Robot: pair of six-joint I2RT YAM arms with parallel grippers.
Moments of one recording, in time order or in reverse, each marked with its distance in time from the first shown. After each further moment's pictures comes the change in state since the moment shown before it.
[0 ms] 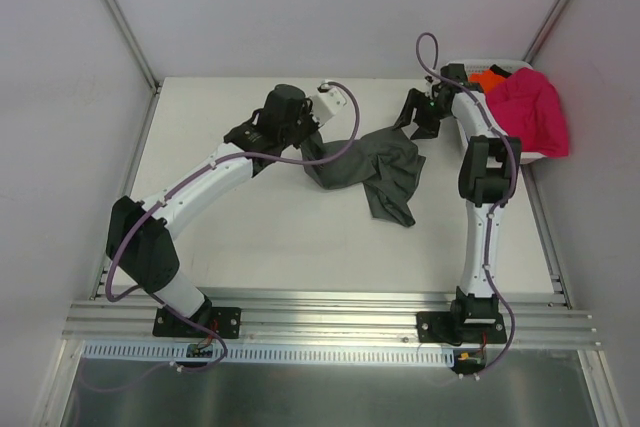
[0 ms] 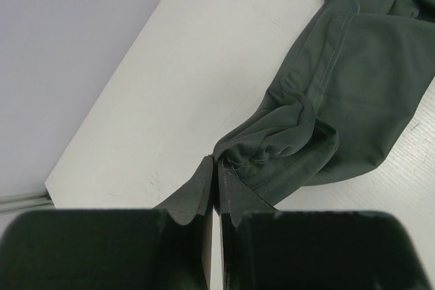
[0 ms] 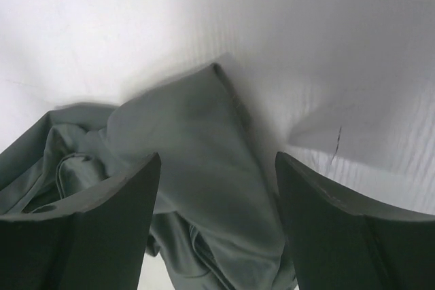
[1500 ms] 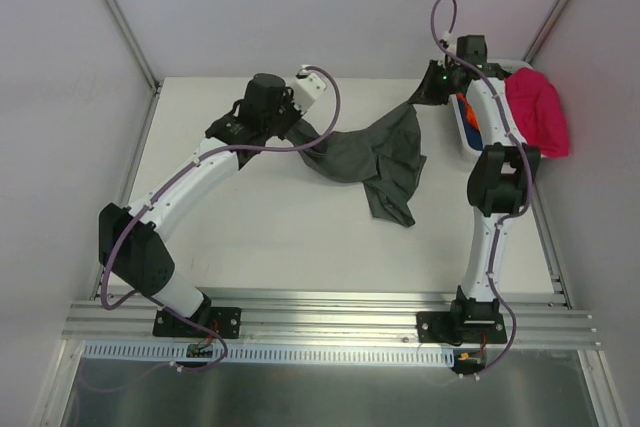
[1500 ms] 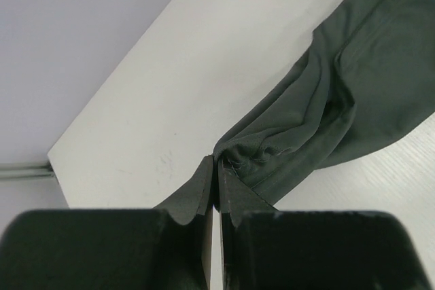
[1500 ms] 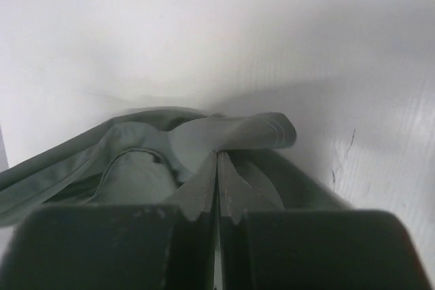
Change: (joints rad) left arm 0.067 -0.029 0.035 -0.066 0.023 -0.045; right arm 0.006 -0.108 0.047 0.044 0.003 0.011
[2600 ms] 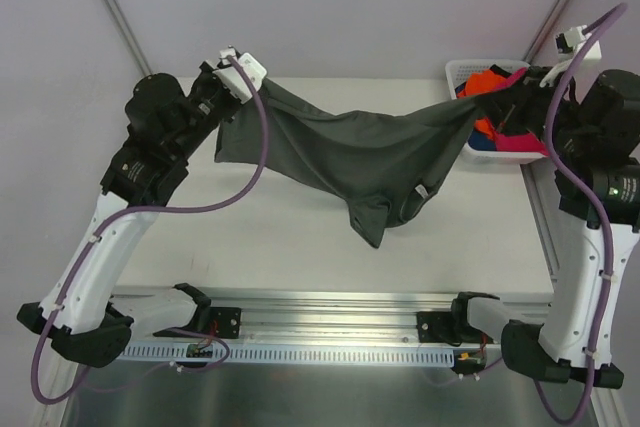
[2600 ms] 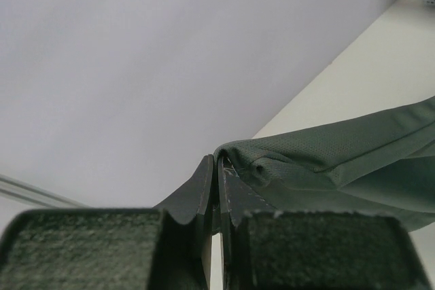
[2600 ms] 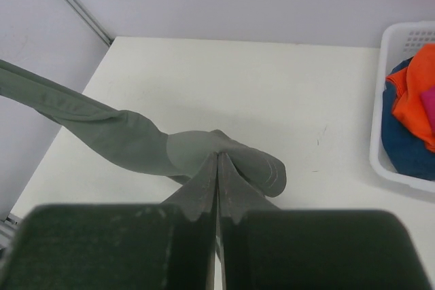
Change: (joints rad) left arm 0.047 -0.410 0.121 -0.017 0.083 0.169; right arm -0.085 -1.175 -0.365 -0.126 0.003 -0.105
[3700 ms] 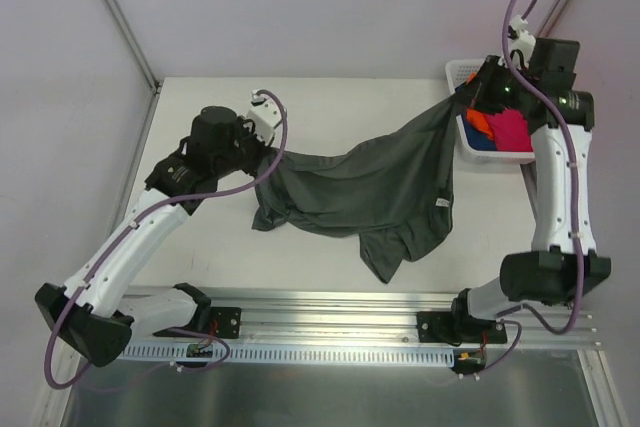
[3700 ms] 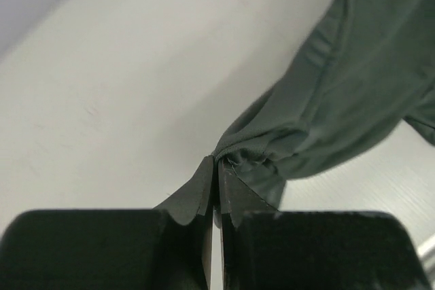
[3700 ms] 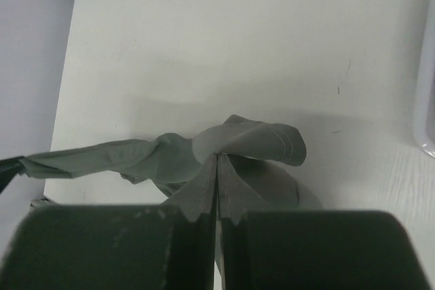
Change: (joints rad) left arm 0.000 -0.041 -0.344 -0.154 0.104 -0.354; right arm -0.023 0.313 -0.027 0.002 -0.060 0.040
